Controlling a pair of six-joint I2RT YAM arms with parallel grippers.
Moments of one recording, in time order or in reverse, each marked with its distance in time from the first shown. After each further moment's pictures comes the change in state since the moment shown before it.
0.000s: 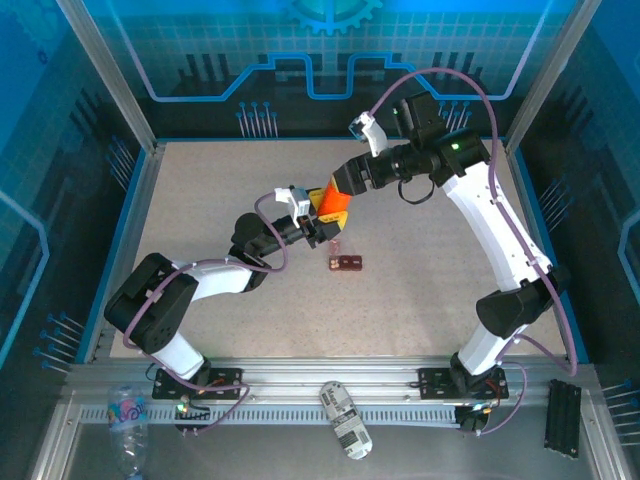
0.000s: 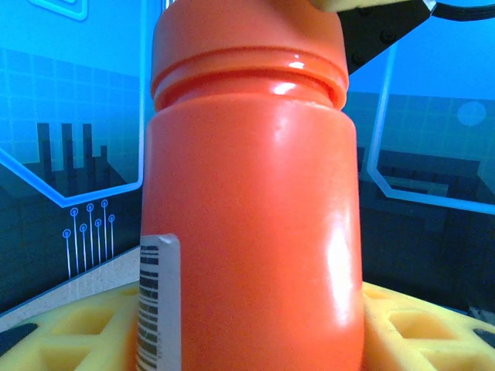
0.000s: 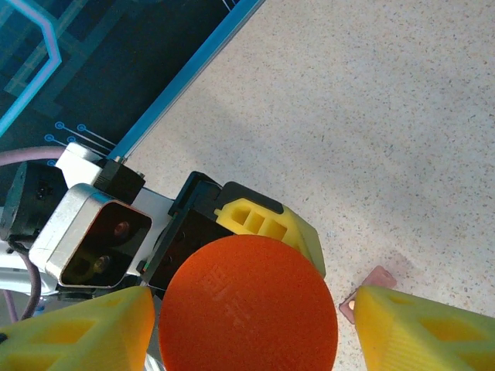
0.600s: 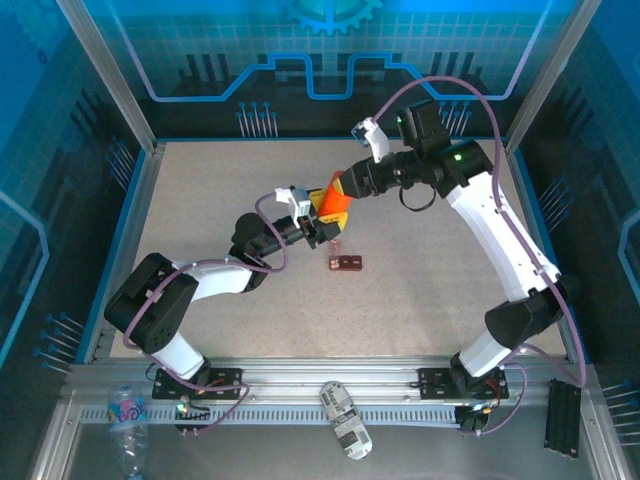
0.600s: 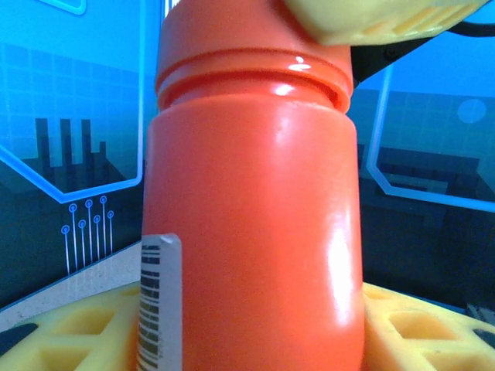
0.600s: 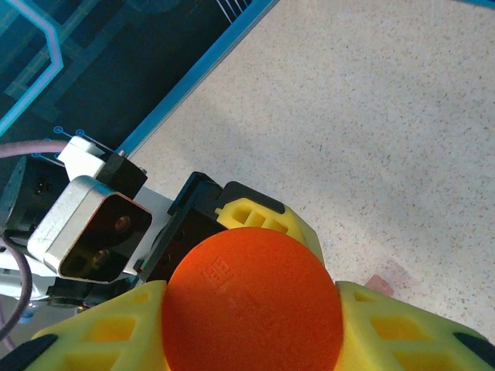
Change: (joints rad) left arm 0.000 0.000 0.000 -0.007 0.003 0.000; right arm 0.002 -0.095 -0.167 0.134 0.009 0.000
